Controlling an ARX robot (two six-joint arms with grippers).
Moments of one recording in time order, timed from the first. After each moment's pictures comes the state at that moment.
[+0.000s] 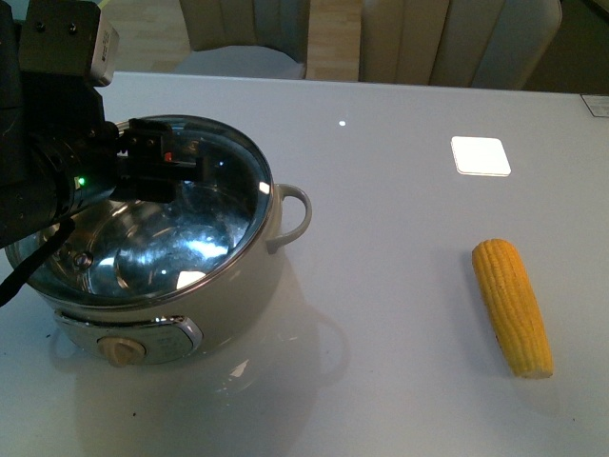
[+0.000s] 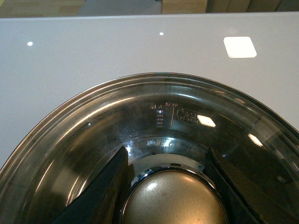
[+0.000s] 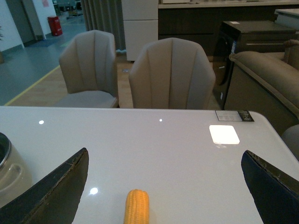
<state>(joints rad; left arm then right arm) -0.28 1.99 0.66 0.84 -0.13 -0.04 0.00 0.01 0.02 0.00 0.00 0.00</state>
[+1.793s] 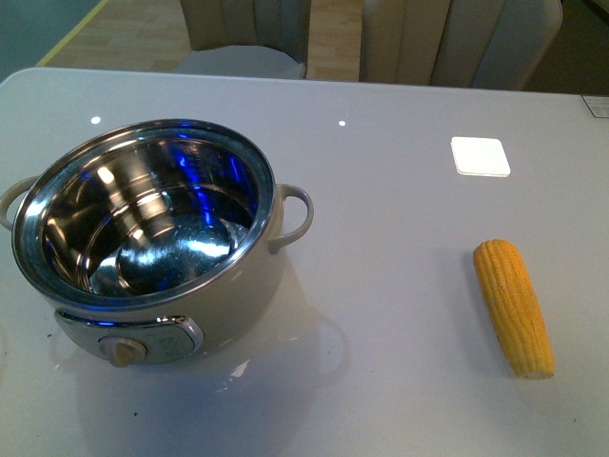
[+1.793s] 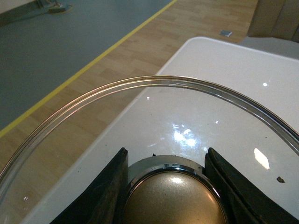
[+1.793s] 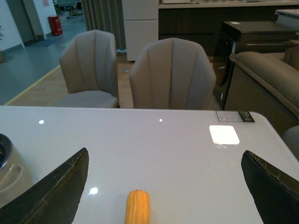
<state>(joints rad) 0.53 2.11 0.60 1.20 0.11 0.07 0.00 0.01 0.02 0.00 0.00 0.00</state>
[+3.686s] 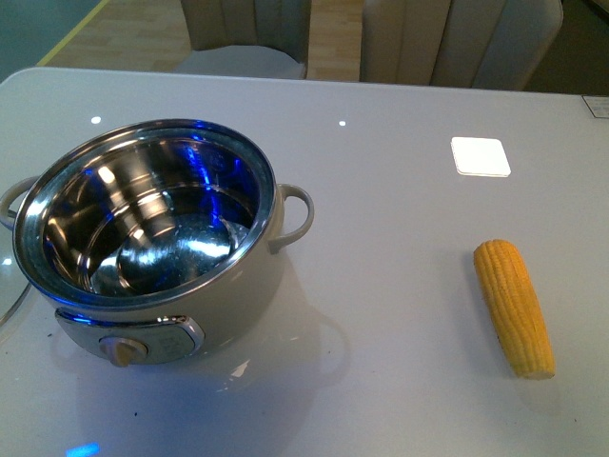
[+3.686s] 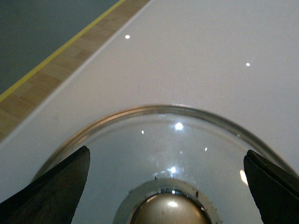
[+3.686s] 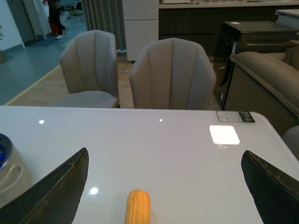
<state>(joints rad) 0.50 2.55 0.82 1.37 0.17 0.09 0.00 0.01 0.02 0.00 0.00 0.00</state>
